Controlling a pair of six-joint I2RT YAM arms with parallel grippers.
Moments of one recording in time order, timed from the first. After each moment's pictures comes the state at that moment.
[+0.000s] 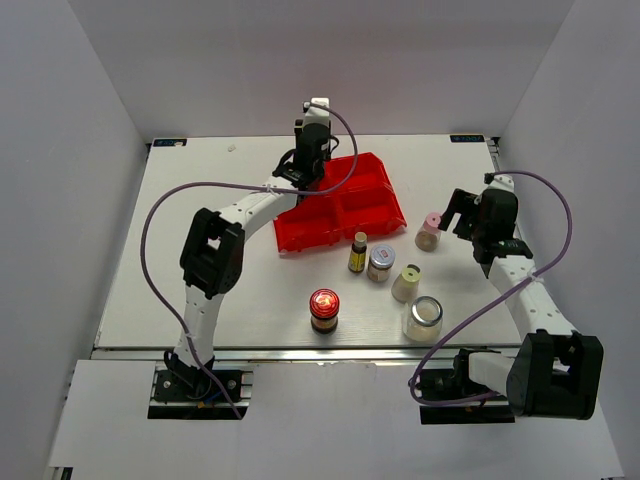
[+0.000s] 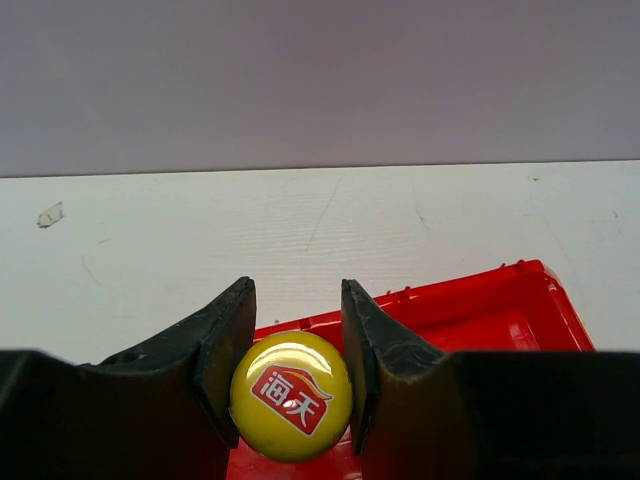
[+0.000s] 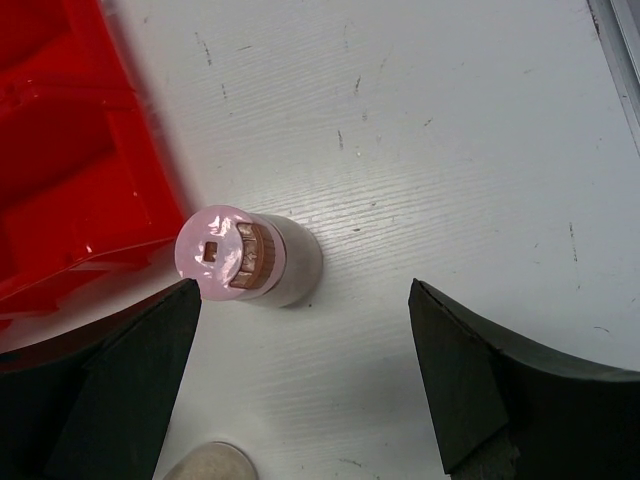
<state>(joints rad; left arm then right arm) -0.58 2.14 1.80 0.15 -0.57 -0.08 0.00 1.16 0.77 -0.16 0.04 0.24</state>
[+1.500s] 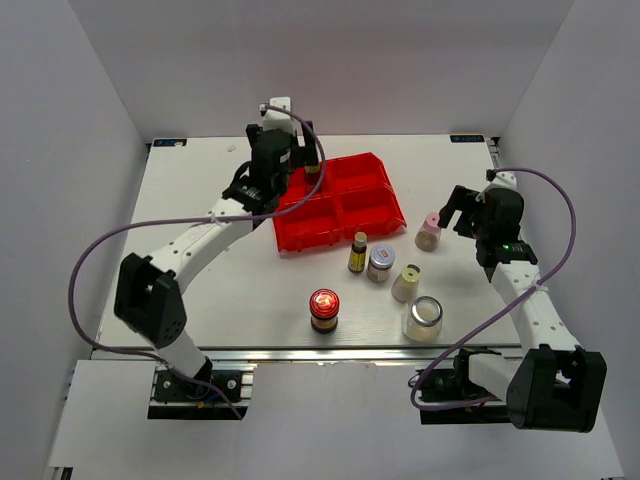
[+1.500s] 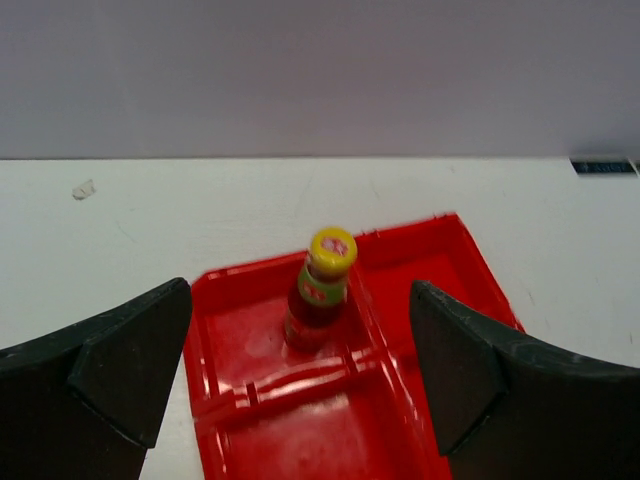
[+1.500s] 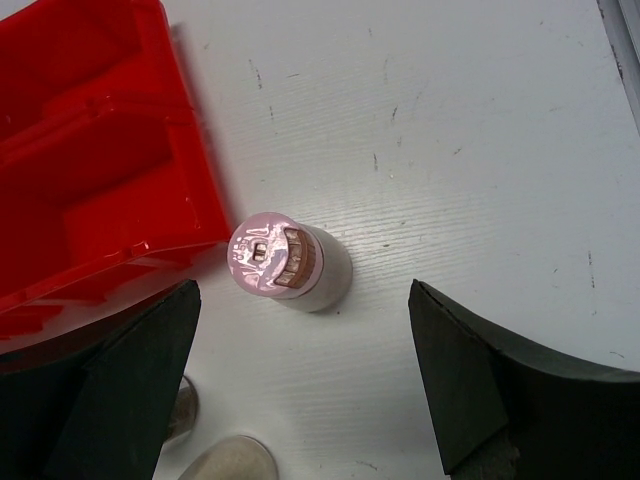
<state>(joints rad) -0.58 1.66 1.45 0.08 -0.47 -0.20 0.00 1.10 0.78 -0.16 -0.02 0.23</state>
